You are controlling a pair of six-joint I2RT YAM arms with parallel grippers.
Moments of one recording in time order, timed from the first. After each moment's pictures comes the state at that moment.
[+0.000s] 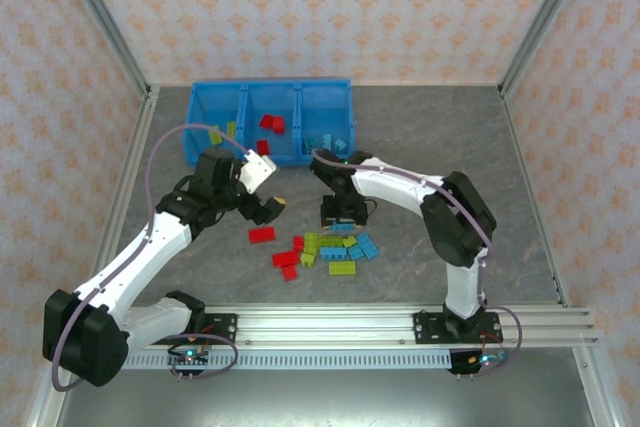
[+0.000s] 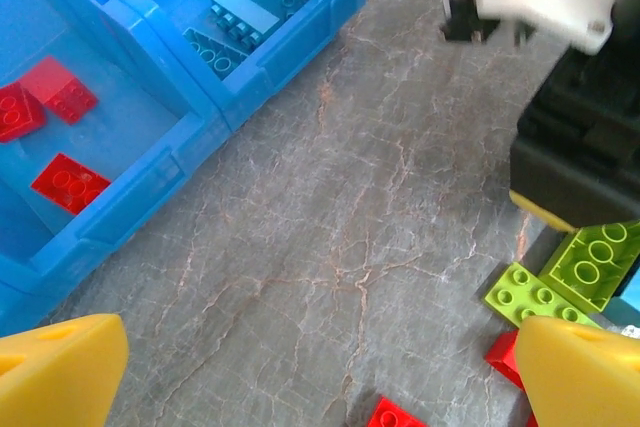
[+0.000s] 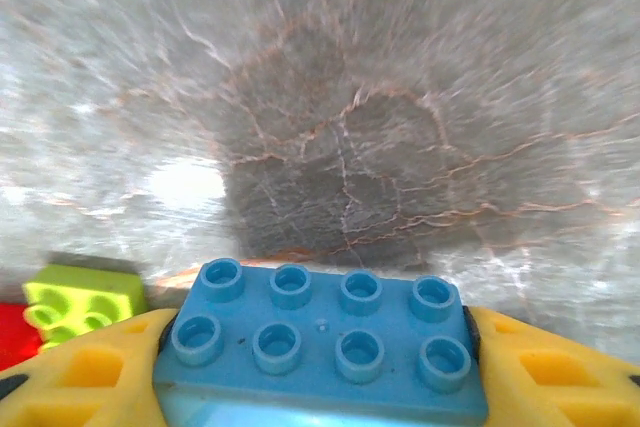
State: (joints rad) left arm -0.33 1.08 0.79 -0.44 0.27 0.36; right arm 0.77 1.89 1.40 -0.98 -0.07 0.70
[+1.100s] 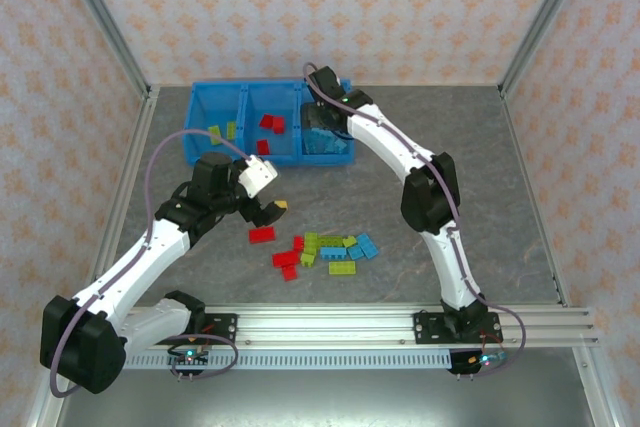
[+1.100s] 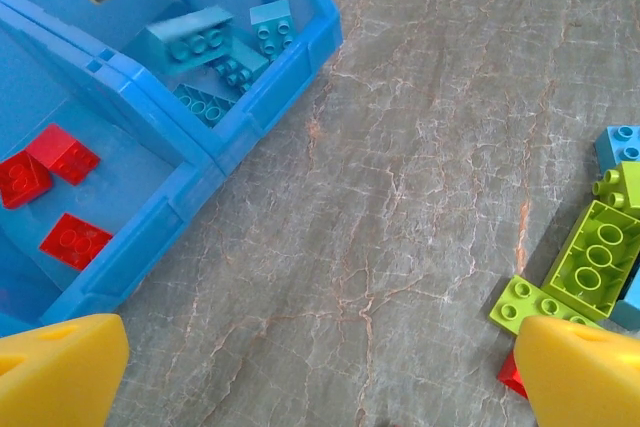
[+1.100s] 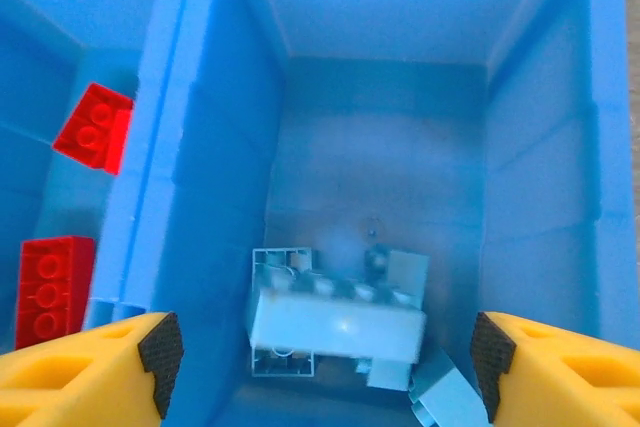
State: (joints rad) left arm -0.33 1.05 0.74 -0.35 0.31 0.44; right arm 0.60 2.28 2.20 -0.81 0.19 0.42
